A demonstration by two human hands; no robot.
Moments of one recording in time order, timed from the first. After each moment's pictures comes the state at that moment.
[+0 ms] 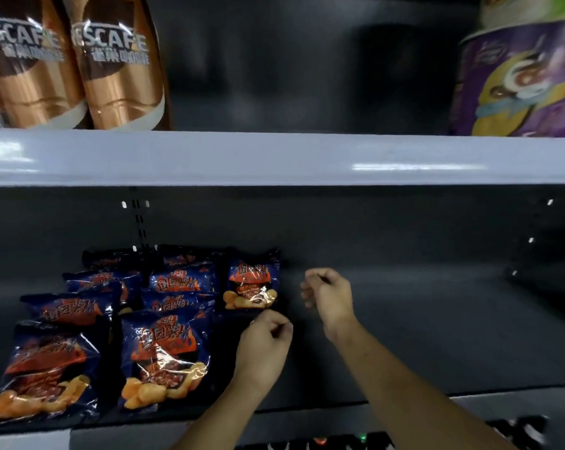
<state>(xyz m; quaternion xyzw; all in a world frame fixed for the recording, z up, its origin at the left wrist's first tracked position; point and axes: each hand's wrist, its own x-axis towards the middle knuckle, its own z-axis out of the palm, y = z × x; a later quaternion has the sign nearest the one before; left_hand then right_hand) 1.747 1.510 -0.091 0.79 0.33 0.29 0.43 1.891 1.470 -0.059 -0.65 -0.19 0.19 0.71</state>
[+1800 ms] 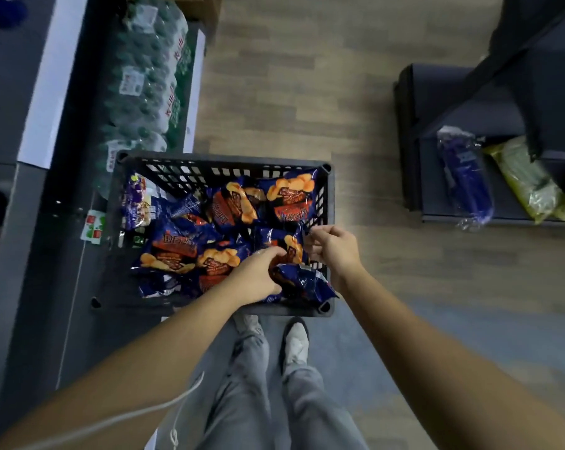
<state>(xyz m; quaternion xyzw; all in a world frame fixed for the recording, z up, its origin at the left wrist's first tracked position) 1.865 0.910 -0.469 0.79 -0.25 -0.53 0.17 1.776 0.763 -0.456 -0.48 0.55 -0.01 0.68</state>
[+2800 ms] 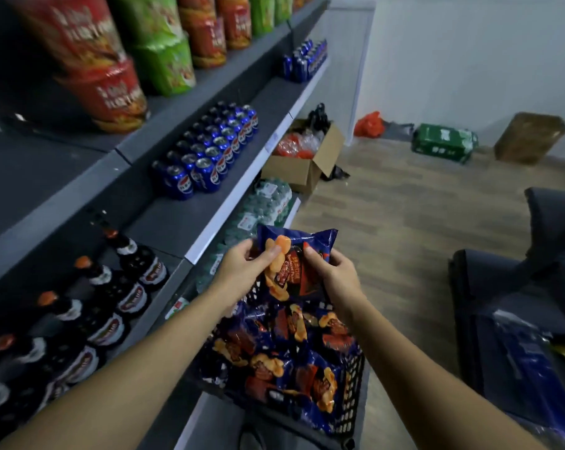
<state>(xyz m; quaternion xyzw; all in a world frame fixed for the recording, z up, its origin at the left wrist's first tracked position) 1.953 0.953 -0.218 0.80 -0.07 -0.16 0.57 1.886 0.781 -0.241 -0.58 0.22 -0.02 0.78</state>
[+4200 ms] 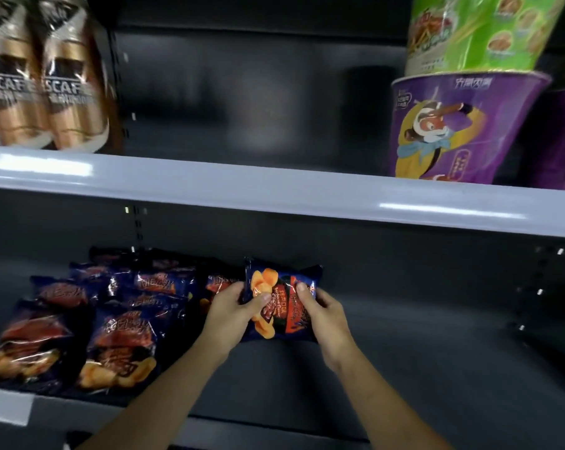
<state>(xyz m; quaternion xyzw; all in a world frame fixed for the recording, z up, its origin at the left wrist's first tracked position) 1.791 1.494 -0.029 0.68 0.30 0.41 0.53 1.933 1.396 -0.026 -0.59 -0.33 0.32 0.67</state>
